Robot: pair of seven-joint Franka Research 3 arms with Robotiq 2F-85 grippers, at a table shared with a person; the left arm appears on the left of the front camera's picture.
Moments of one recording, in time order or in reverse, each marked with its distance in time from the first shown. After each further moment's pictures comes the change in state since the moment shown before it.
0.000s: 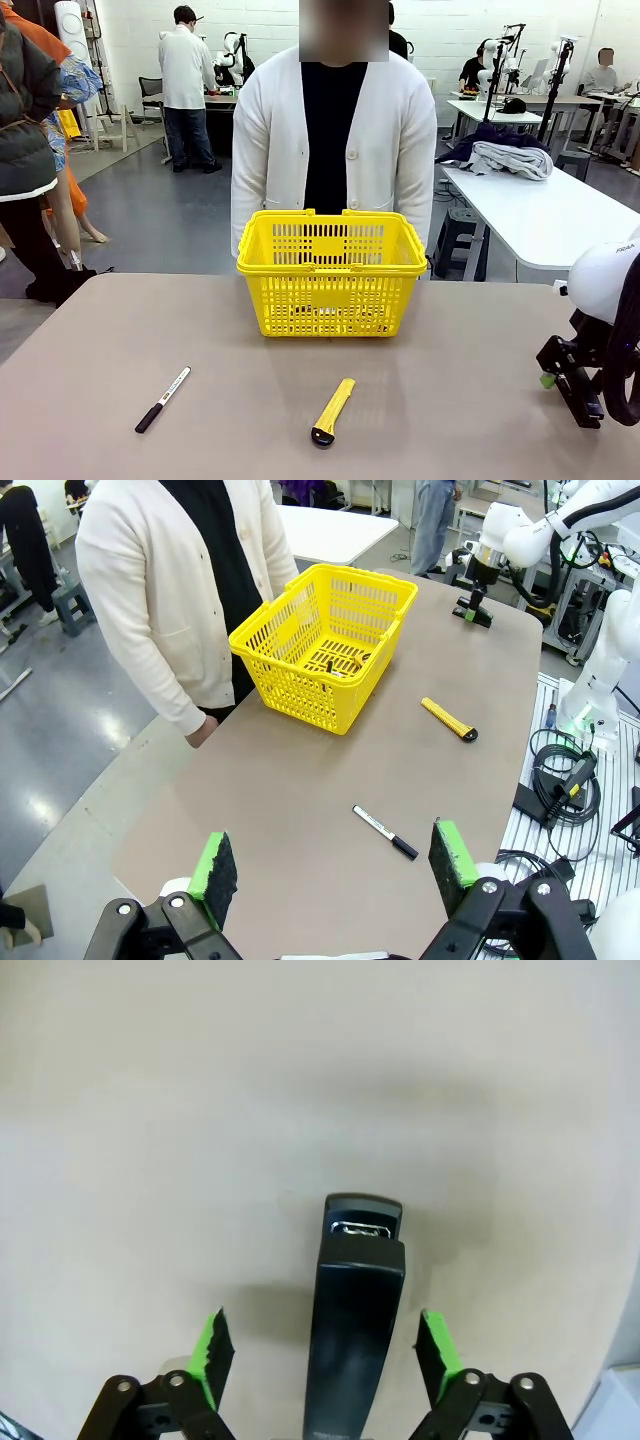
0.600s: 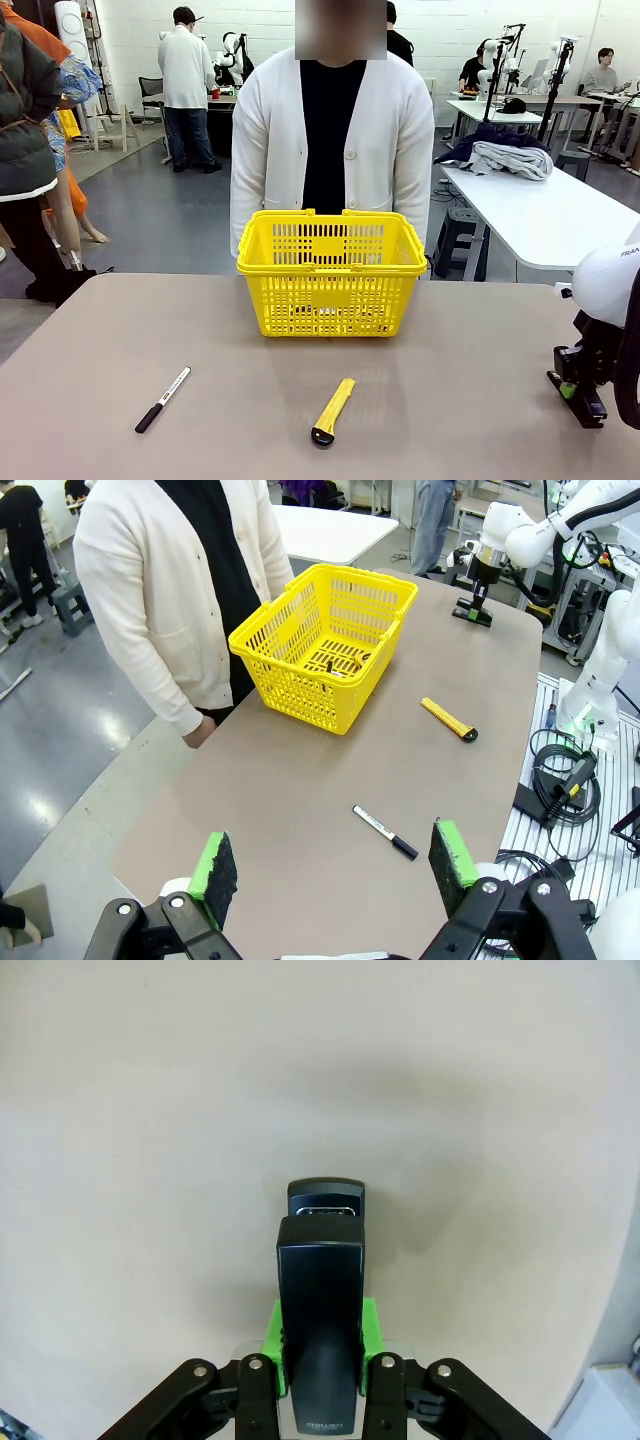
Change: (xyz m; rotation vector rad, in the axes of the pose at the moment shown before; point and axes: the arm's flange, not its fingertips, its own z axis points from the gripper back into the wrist) left arm 0.000 0.000 0.000 0.000 0.000 0.000; right arm -0.002 -0.003 0.004 -0.025 0.016 0.030
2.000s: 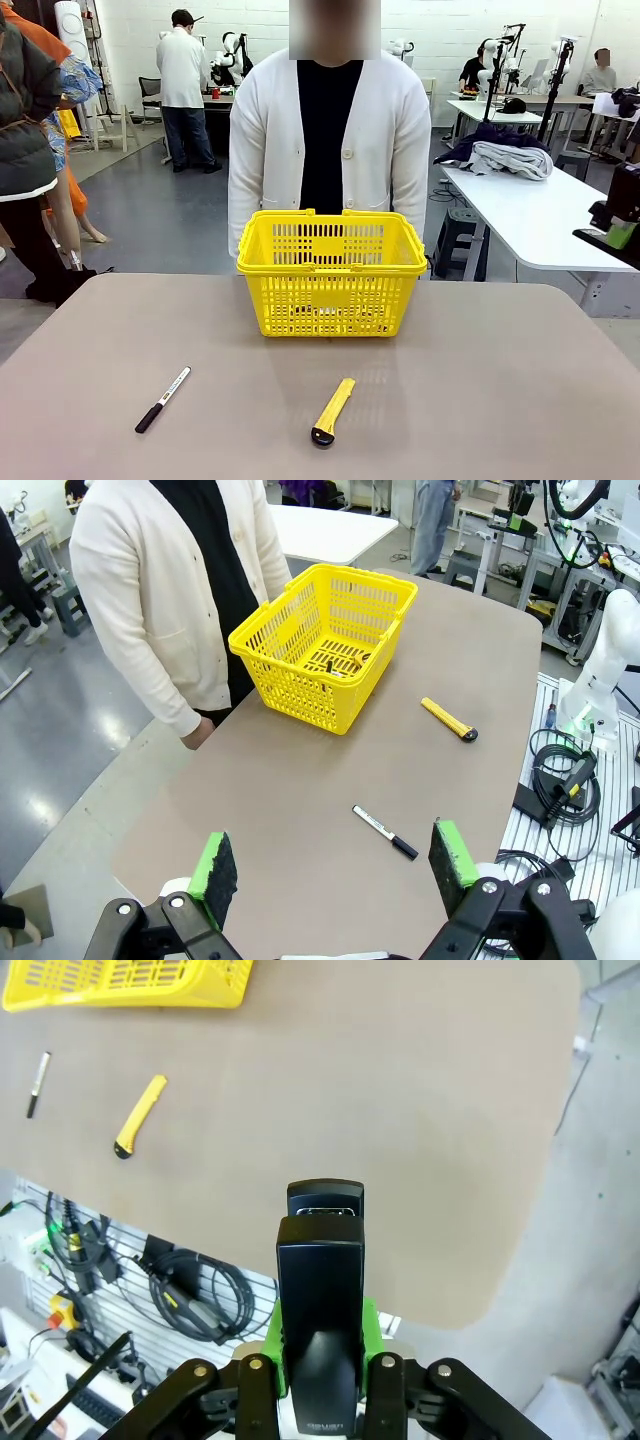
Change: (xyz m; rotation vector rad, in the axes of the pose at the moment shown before) left arm 0.000 0.000 0.000 0.000 0.000 0.000; right arm -0.026 0.069 0.314 0.095 0.004 0.209
